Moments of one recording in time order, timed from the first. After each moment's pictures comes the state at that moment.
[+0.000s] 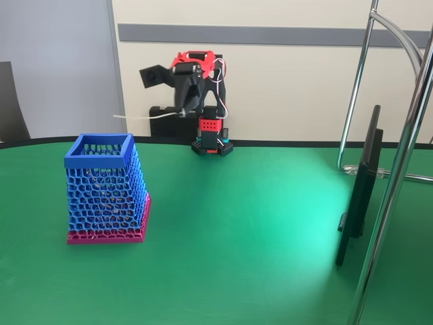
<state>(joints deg) 10.5 93.4 80.8 28.6 14.7</state>
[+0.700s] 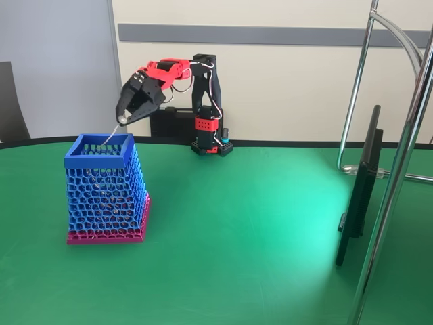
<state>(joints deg) 24.0 85.7 76.8 26.6 46.6</state>
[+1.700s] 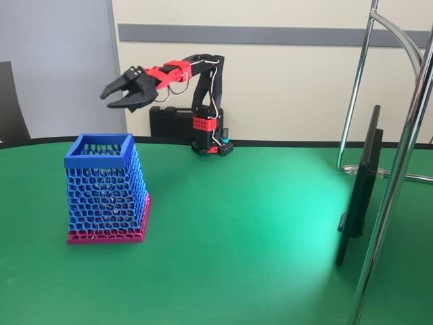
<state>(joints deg) 31.6 112.8 114.4 3.3 39.2</state>
